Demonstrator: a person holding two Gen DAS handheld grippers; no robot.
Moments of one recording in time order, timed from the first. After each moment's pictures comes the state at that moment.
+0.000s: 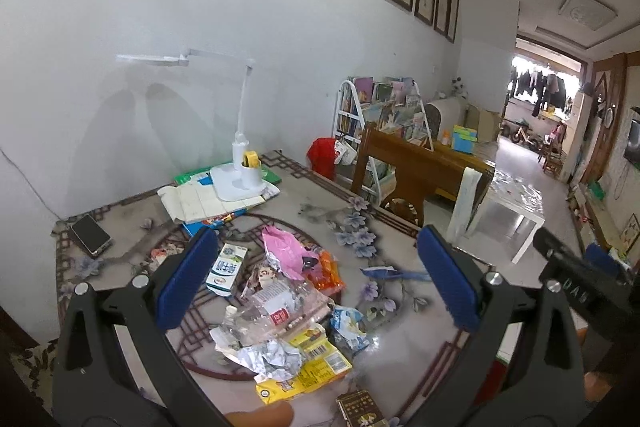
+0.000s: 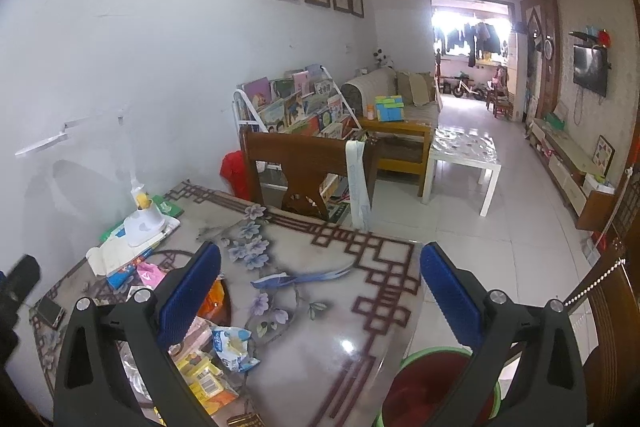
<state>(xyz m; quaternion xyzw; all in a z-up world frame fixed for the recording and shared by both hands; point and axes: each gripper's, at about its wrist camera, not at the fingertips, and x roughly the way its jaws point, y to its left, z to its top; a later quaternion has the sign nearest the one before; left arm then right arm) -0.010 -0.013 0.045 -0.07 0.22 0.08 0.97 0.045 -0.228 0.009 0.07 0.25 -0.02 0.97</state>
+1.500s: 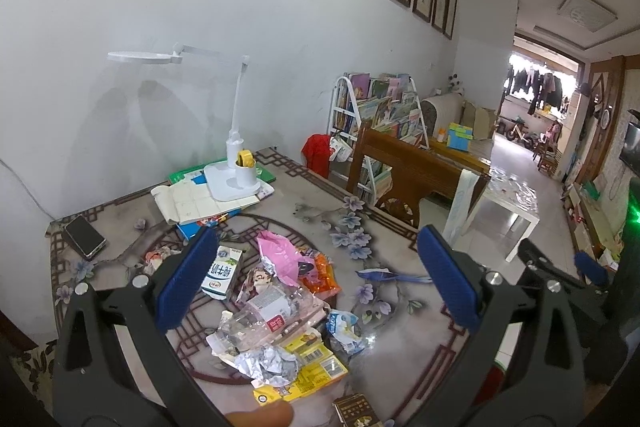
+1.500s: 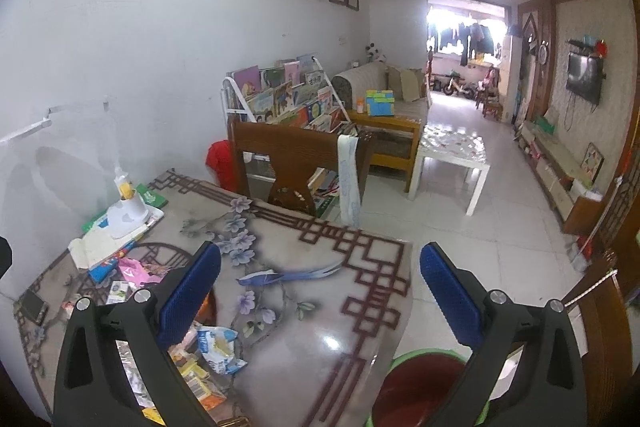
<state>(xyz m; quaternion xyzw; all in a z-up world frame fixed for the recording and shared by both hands) -0.003 -0.015 0.042 -0.07 0.22 0.07 0.97 0.058 -0.219 0.006 0.05 0.26 -0.05 0.96</state>
